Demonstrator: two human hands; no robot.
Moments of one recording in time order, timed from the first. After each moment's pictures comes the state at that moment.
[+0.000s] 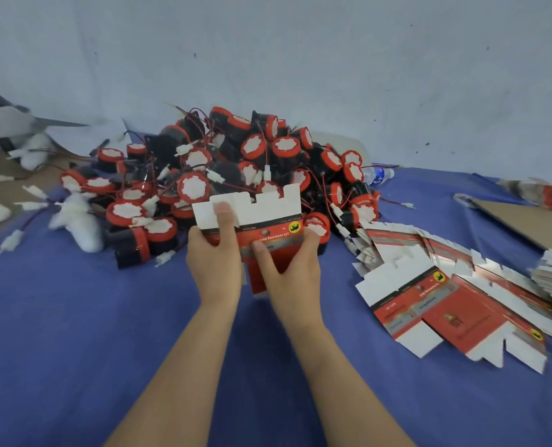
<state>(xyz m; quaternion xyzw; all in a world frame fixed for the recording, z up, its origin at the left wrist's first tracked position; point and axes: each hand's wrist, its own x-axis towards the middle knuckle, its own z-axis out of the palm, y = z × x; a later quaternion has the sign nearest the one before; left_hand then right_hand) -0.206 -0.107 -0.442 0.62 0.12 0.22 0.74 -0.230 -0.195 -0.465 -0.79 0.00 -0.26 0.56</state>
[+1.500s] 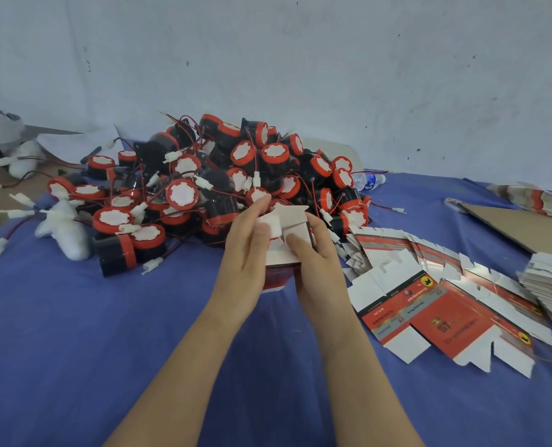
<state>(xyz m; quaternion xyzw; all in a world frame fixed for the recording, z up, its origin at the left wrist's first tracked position) -0.234 -0.125 -0.428 0.68 -0.20 0.15 0.69 -0.231 -0.229 -0.430 -0.60 -0.02 -0.15 0.78</state>
